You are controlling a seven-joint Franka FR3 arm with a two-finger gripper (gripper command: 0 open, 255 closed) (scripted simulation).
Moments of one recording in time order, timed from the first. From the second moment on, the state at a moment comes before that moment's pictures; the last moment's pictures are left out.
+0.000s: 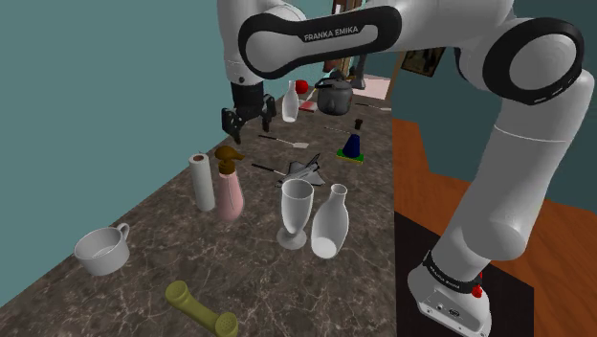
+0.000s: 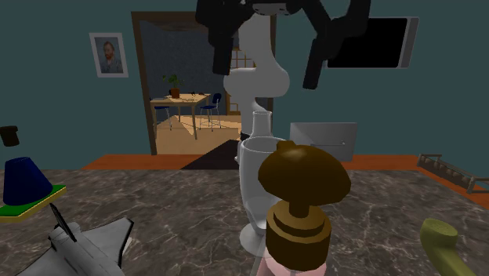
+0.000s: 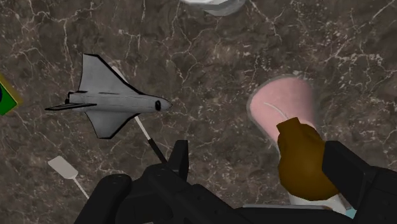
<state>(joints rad) 0.09 0.16 0.36 -1.66 -0.21 1.80 0.60</state>
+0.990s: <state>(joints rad) 0.19 0.52 0.35 -1.32 -0.34 1.78 0.68</state>
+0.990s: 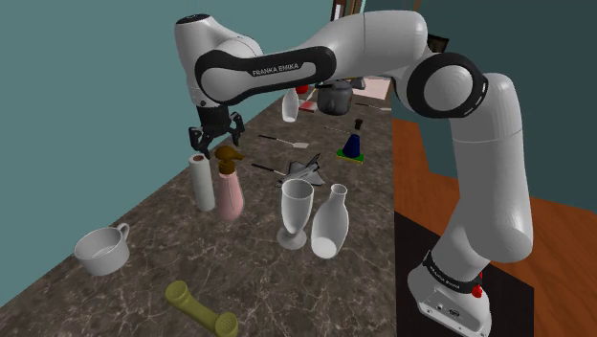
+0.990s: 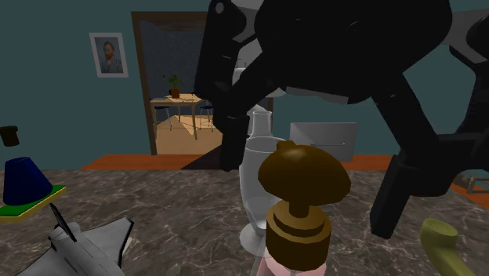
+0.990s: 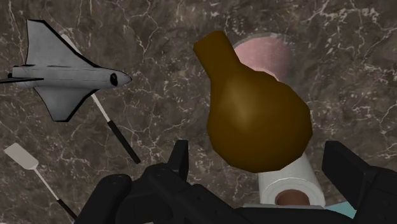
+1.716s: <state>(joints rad) 0.19 0.52 0.35 -1.32 -0.34 1.79 0.68</state>
